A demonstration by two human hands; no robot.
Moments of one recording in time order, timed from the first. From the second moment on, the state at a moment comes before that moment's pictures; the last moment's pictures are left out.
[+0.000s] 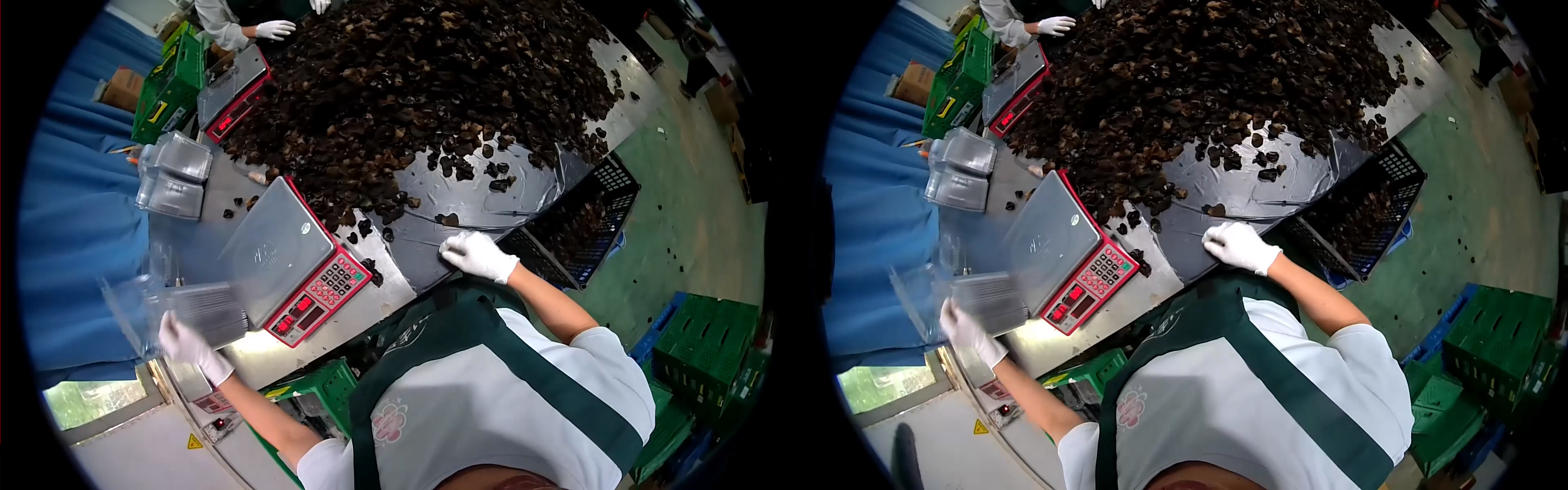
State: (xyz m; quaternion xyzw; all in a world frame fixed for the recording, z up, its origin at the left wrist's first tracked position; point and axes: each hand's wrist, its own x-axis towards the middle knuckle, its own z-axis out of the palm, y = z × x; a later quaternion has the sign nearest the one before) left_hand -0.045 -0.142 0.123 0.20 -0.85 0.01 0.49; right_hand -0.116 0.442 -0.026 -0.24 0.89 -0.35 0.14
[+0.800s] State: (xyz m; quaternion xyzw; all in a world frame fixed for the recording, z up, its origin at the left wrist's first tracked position) left_hand -0.149 0.307 -0.060 -0.10 -0.98 -0.19 -0.03; right_hand -0.207 0.527 -0.080 -0.10 0.95 -0.28 0.05
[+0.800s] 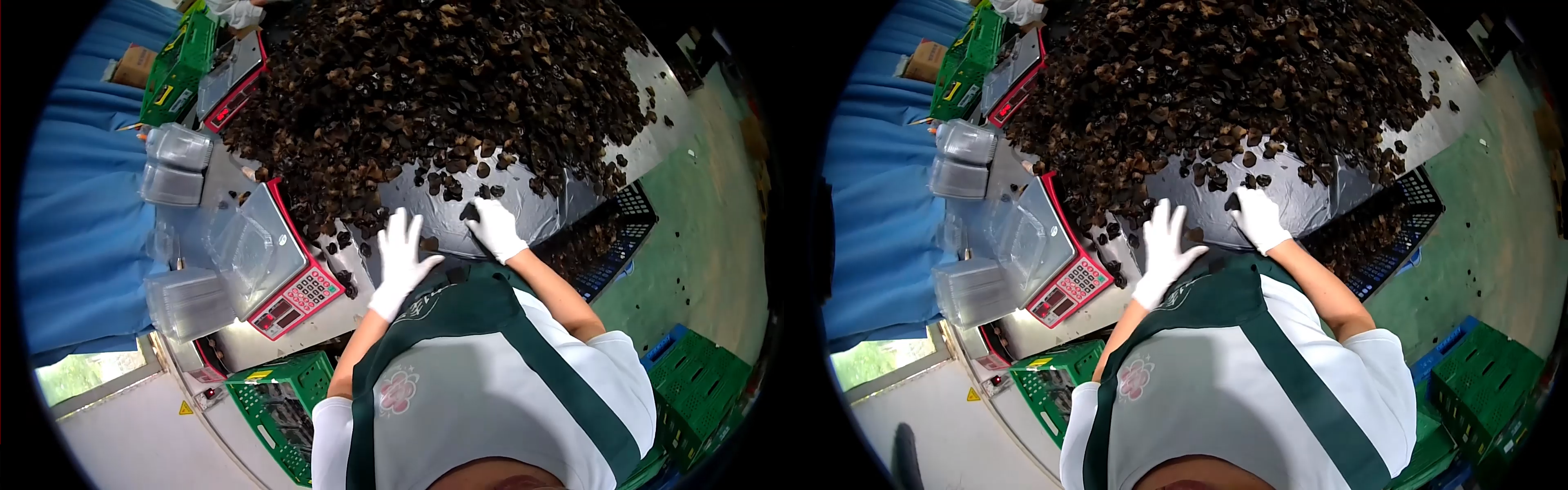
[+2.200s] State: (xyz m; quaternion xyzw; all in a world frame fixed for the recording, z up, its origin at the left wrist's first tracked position) left_hand -0.291 0.269 -0.058 -0.11 -0.95 -0.25 0.18; right_hand -0.353 0.510 -0.043 -0.24 0.89 -0.35 -0.17
